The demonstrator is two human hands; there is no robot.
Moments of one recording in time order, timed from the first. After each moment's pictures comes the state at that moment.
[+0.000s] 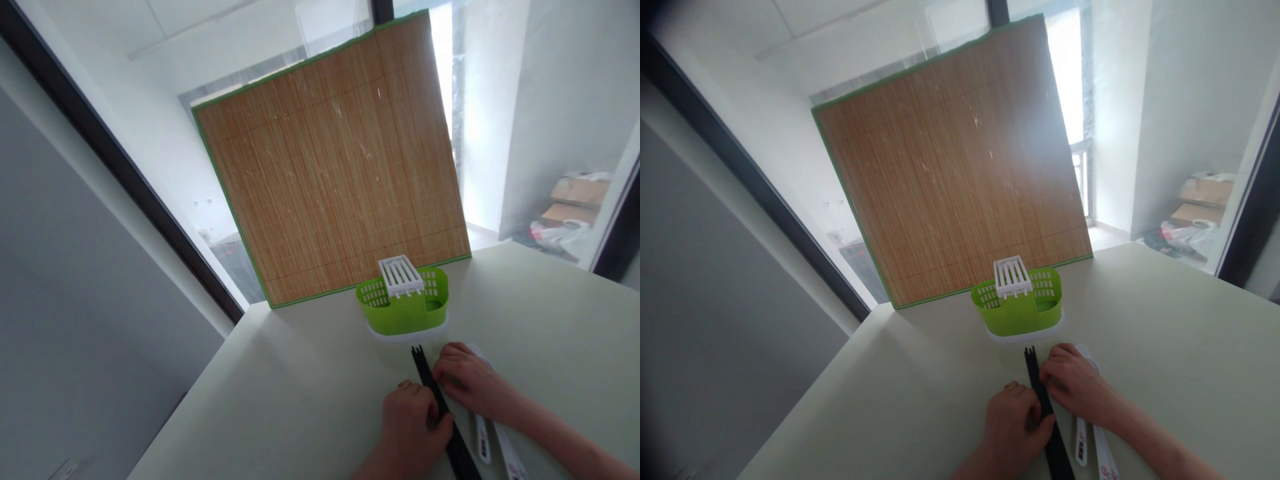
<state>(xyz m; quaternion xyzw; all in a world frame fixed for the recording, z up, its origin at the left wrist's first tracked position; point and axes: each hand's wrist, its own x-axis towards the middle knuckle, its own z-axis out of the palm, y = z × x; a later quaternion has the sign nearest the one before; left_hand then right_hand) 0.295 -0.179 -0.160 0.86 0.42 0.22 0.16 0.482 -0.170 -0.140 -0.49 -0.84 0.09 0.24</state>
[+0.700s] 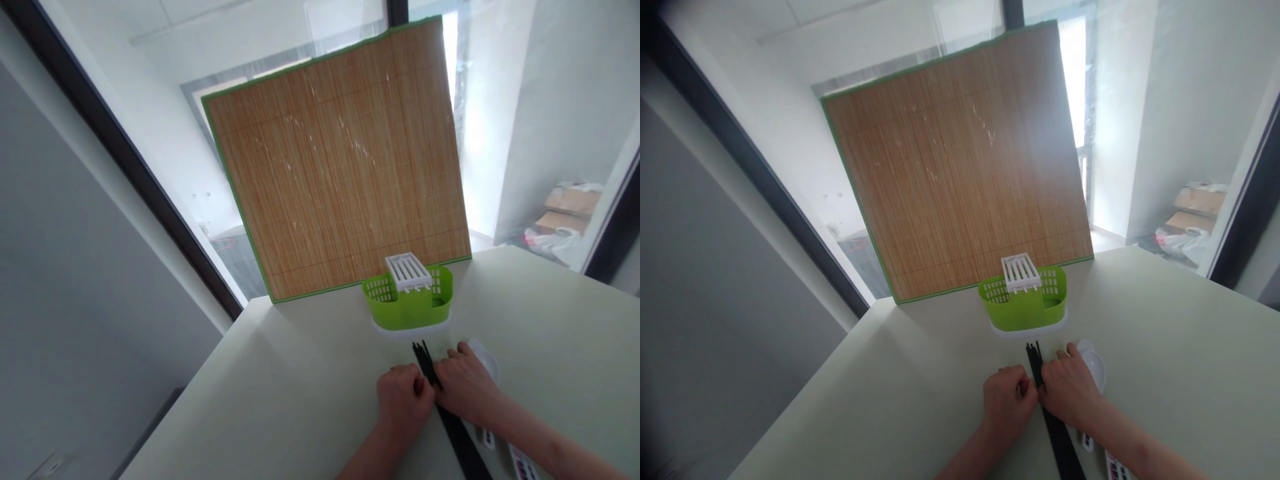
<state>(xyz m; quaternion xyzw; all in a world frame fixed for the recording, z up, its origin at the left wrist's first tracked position) 0.285 -0.161 -0.159 0.82 0.50 0.26 0.11 0.432 -0.179 -0.139 -0.62 -0.77 -0.11 0.05</state>
